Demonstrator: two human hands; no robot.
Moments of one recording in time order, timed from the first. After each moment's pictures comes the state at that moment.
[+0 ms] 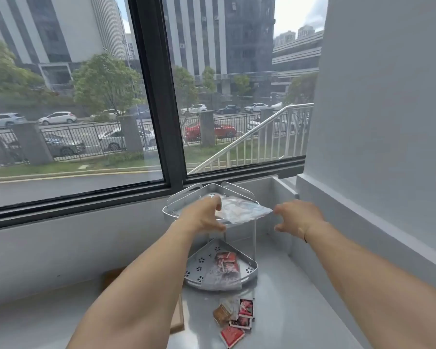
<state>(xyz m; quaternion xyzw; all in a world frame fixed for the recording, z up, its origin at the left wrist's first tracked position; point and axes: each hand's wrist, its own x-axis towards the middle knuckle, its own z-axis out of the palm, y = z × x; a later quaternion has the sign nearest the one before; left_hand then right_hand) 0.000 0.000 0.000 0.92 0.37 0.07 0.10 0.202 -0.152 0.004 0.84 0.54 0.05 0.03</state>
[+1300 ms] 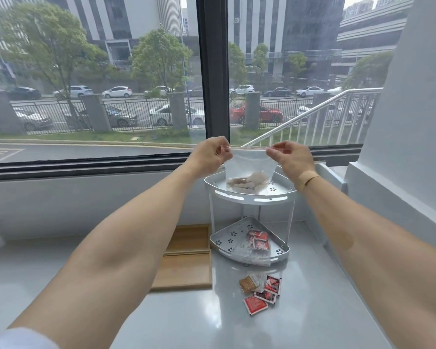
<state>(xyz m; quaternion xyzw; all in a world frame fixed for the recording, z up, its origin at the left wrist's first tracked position) -0.073 0.013 0.066 0.85 0.38 0.31 0.20 0.126 -0.083 0.052 0.65 0.46 -0.17 -0.58</state>
